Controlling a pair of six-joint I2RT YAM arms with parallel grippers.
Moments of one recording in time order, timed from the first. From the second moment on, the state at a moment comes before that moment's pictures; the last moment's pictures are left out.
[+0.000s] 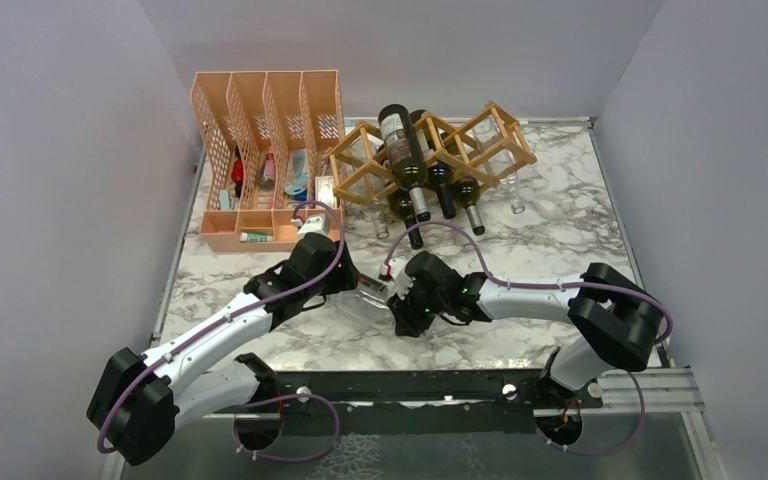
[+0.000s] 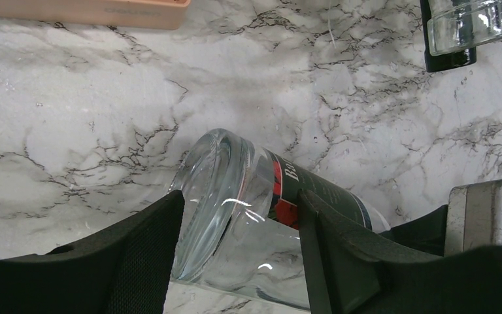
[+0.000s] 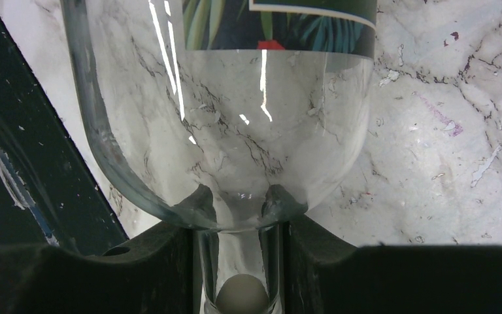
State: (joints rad) left arm -0.68 1.01 0.57 -0.29 -0.16 -0.71; right arm 0.99 1.56 0.72 -0.05 -0.24 0.11
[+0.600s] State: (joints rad) left arm -0.67 0.99 0.56 -0.30 -0.11 -0.72; right arm 0.99 1.49 0.72 -0.15 -0.25 0.10
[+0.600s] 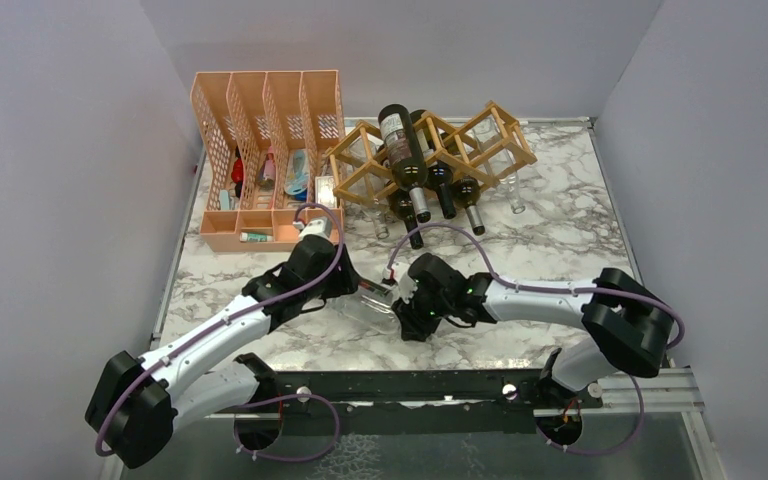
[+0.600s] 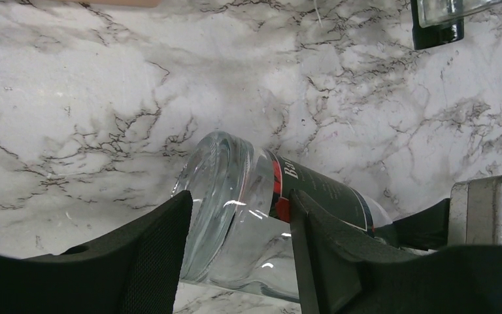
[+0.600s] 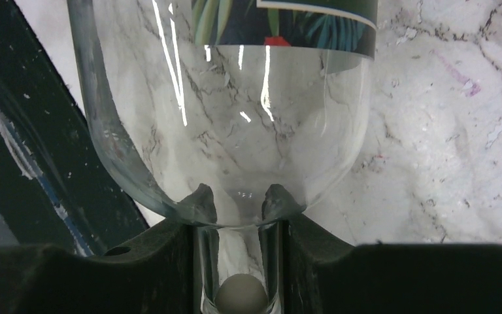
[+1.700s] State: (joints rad) left arm -0.68 0.74 0.75 -0.41 -0.23 -0.65; right arm 0.99 1.00 0.54 -0.12 -0.21 0.10
